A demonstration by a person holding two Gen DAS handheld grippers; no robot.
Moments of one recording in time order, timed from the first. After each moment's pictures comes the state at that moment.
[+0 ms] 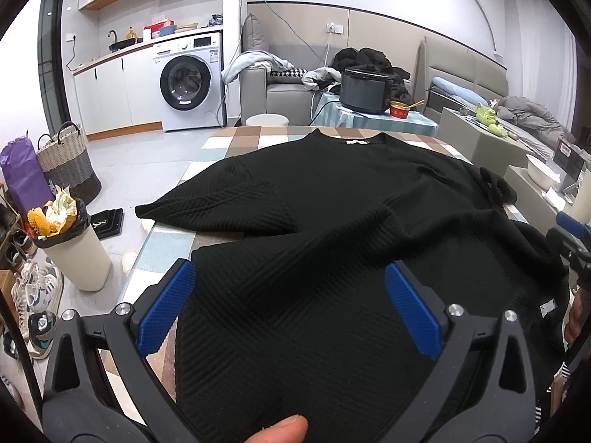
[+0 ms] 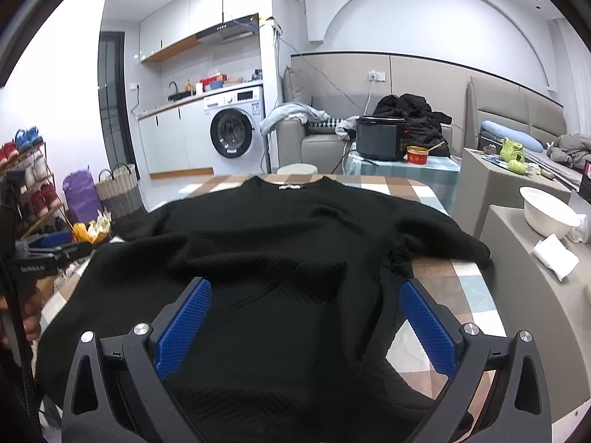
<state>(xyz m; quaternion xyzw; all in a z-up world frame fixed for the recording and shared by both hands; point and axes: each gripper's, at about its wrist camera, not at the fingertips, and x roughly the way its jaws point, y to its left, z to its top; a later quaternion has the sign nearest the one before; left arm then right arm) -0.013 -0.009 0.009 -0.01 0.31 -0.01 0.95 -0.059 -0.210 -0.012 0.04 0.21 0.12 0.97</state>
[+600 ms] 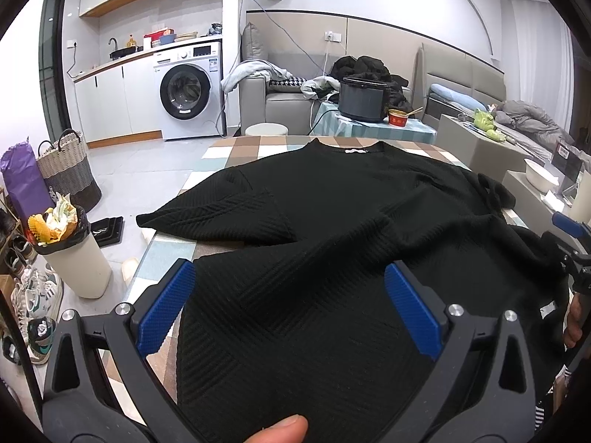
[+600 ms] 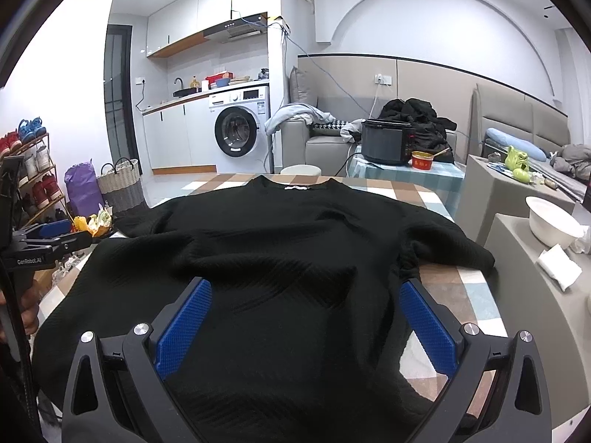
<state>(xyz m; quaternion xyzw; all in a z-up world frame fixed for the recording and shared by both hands) -0.021 -0.008 0.012 -0.01 0.29 -0.01 0.96 -0.054 -0.199 -0.012 0.03 0.21 0.12 0.97</state>
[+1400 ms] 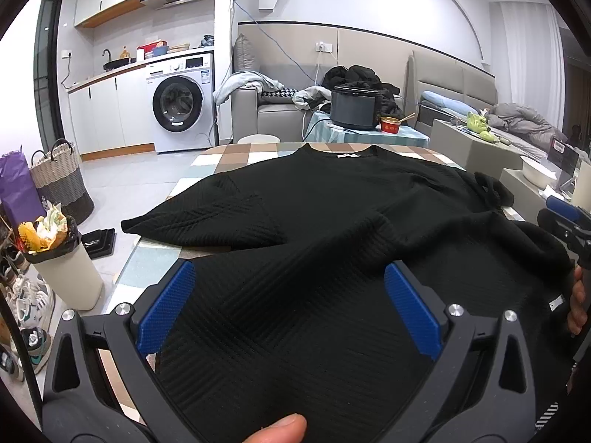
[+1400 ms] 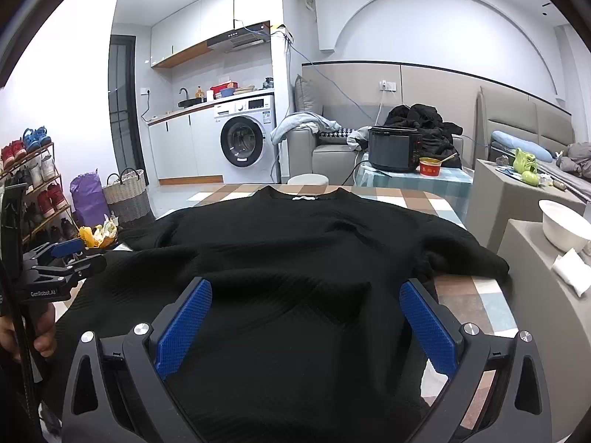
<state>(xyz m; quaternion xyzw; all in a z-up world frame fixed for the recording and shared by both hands) -0.008 -0.016 -0.012 0.00 0.26 -0.03 0.96 -0.044 -0.193 -0.014 0.04 0.18 0.13 0.97</state>
